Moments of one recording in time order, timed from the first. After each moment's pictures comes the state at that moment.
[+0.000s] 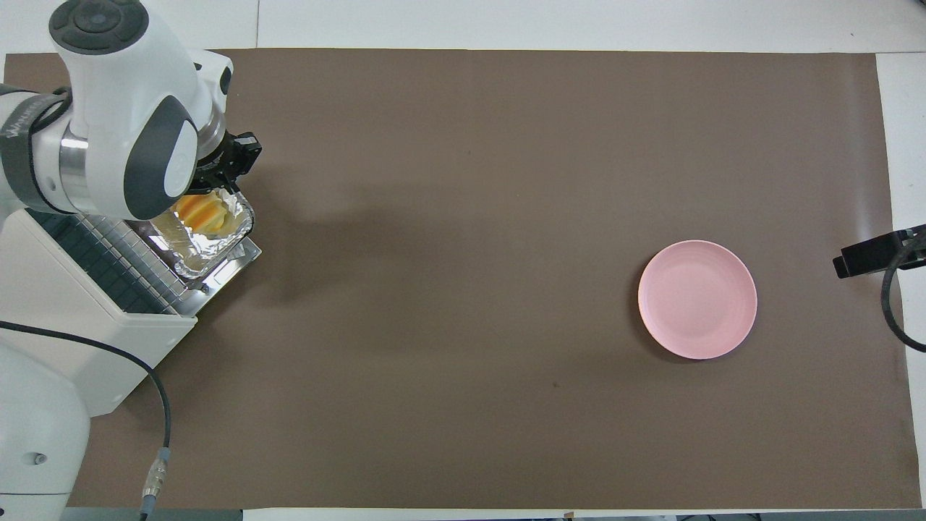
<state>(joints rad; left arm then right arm) -0.51 0.41 0.34 -1.47 0.01 1.72 -0.72 -0.12 -0.07 0.07 -1.60 -0.01 1.43 -0.20</state>
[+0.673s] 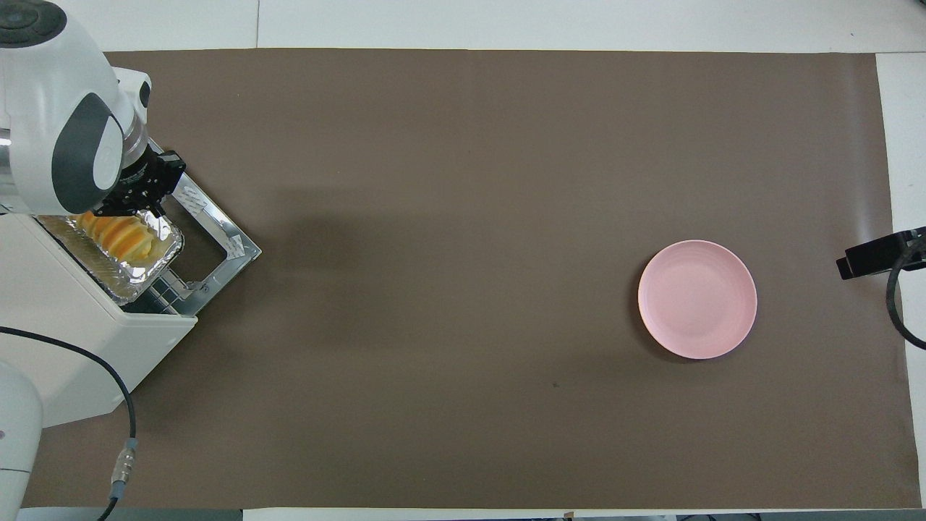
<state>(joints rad) -0.47 0.41 0.44 -1.53 0.06 1.66 -0.71 -0.11 -0.07 0.05 -1.60 -0.01 1.42 -0.20</state>
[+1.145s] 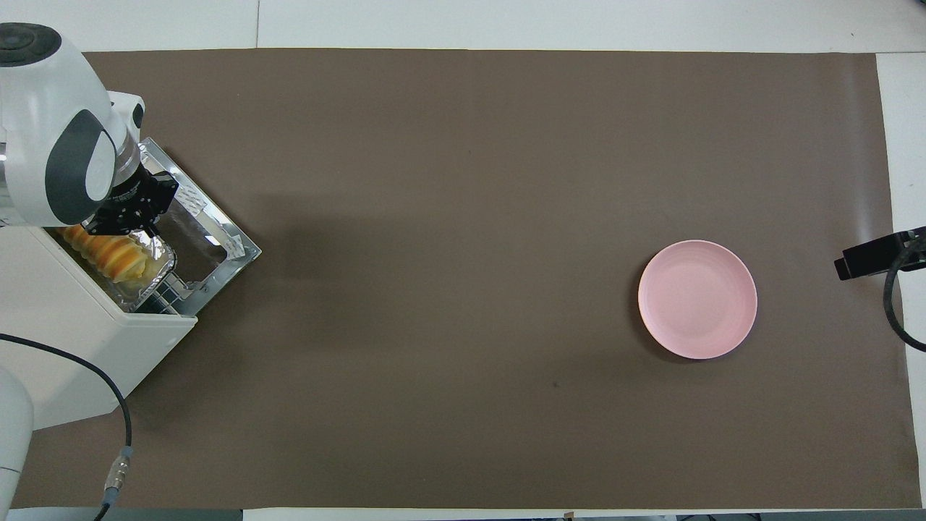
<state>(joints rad) -0.46 0.39 0.45 -1.58 0.06 1.65 -0.71 -0.11 -0.07 0.06 -1.60 -0.01 1.42 -0.20</state>
